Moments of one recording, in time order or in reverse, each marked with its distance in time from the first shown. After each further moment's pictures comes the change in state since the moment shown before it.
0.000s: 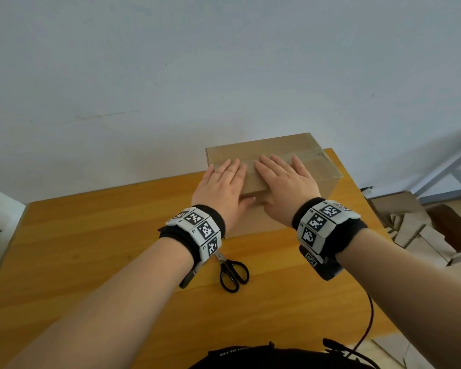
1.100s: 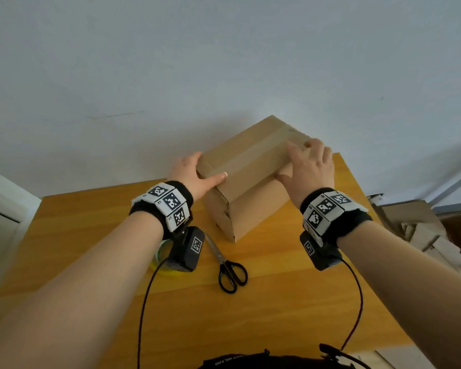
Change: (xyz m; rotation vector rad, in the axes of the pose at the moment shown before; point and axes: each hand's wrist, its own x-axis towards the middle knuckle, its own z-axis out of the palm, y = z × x) left_hand 0.015 -0.050 -0.017 -0.587 -0.050 -0.489; right_hand 0.011 0.028 -0.009 0.214 0.245 0.317
